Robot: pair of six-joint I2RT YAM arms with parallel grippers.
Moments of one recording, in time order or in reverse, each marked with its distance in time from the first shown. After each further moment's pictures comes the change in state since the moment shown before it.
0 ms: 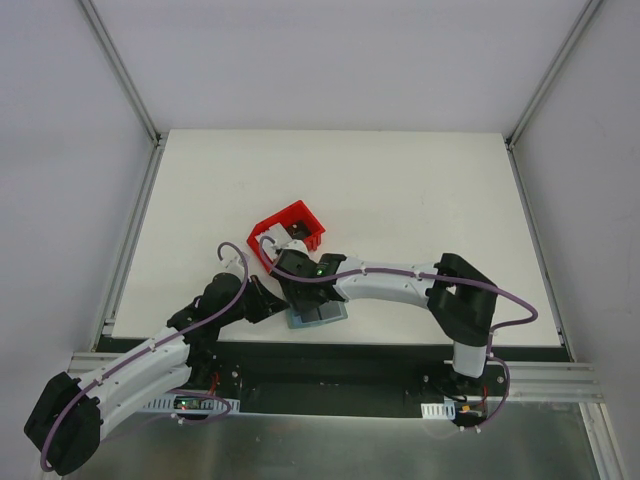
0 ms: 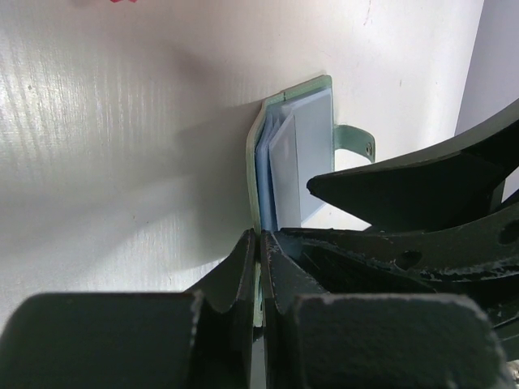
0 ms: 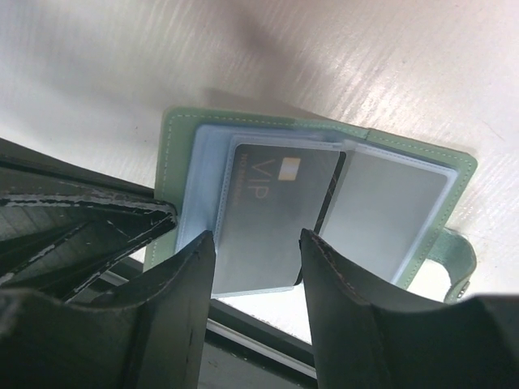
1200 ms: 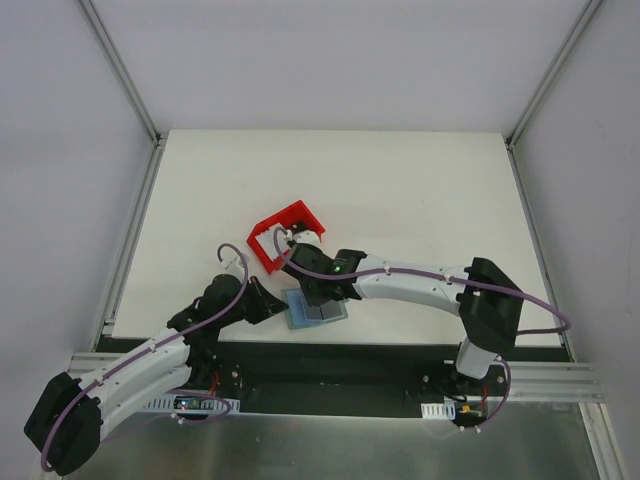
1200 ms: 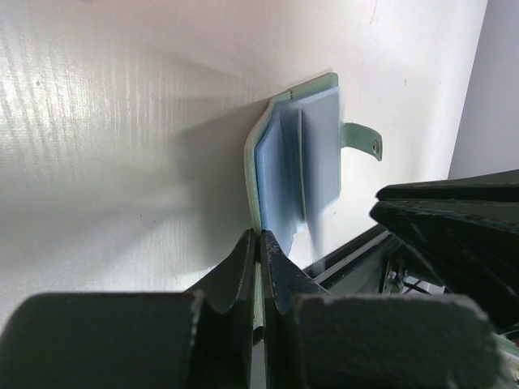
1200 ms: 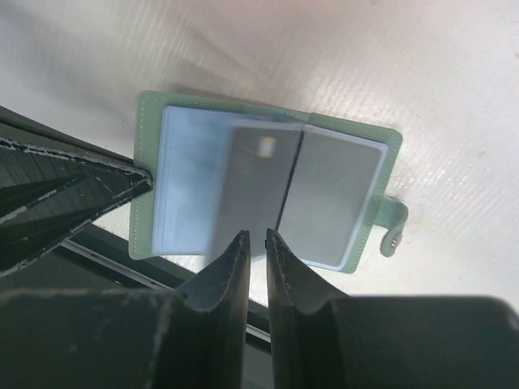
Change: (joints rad) left arm 0.000 -0.003 -0.014 0.010 0.000 -0.001; right arm -0.012 -0.119 -0.036 -0.050 0.066 -0.002
